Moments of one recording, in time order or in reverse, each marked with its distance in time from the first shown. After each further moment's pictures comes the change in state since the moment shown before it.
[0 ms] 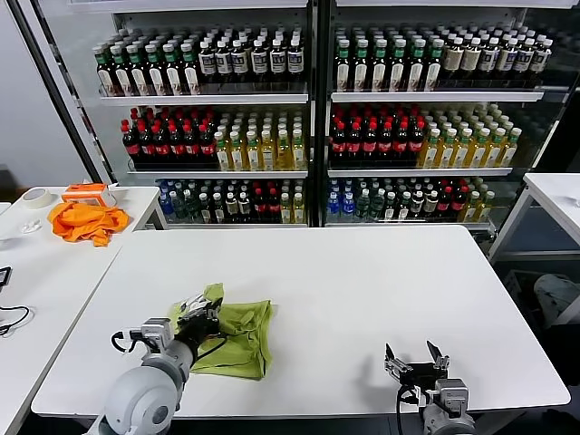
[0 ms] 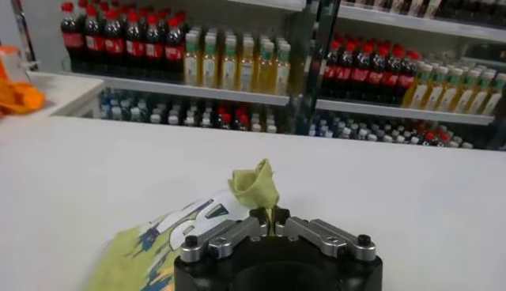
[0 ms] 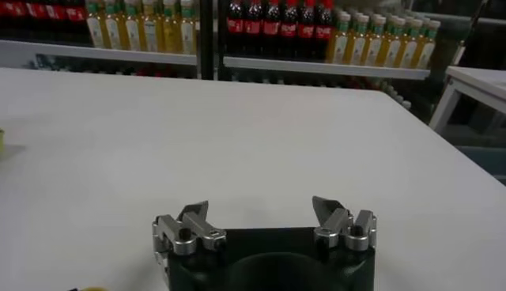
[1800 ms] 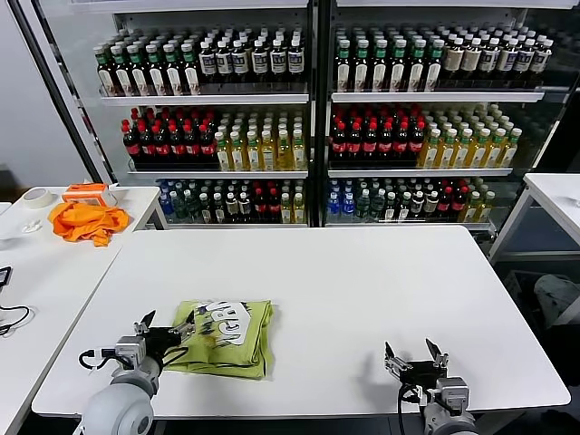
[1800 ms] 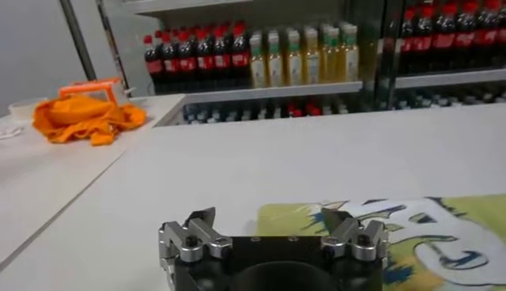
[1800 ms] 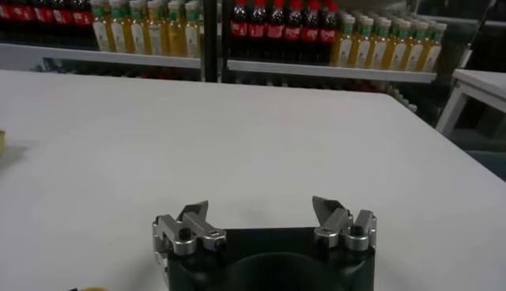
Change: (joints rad) left arm 0.138 -0.003 -0.163 0.114 0.283 -0.086 0.093; right arm 0.014 -0.022 0.003 -0.027 0.012 0.035 -0.028
